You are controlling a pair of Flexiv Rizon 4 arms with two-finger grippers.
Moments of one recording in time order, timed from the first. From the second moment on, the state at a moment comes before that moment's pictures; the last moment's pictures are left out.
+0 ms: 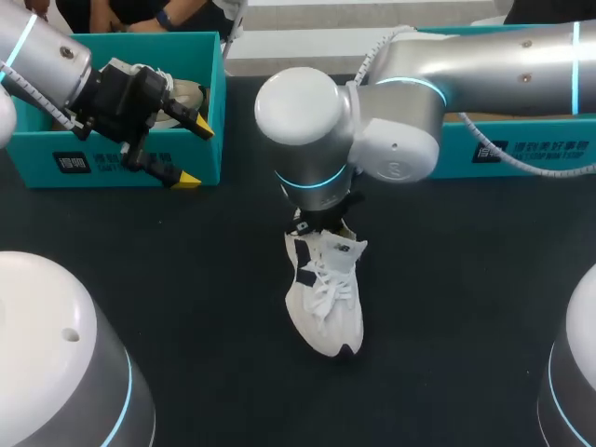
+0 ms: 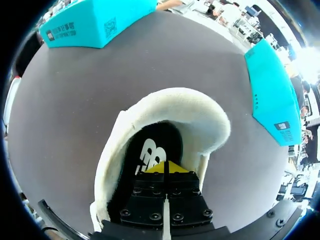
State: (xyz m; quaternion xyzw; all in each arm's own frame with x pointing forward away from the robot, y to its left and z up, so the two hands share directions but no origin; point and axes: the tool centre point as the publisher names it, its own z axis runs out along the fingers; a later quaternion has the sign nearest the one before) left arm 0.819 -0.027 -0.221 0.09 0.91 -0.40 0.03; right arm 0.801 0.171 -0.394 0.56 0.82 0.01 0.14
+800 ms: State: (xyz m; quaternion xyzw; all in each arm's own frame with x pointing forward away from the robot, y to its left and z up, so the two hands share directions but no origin) left arm 0.819 -0.027 -0.221 0.09 0.91 -0.40 0.03; right arm 0.816 0.199 -0.400 0.52 0.84 0.06 0.11
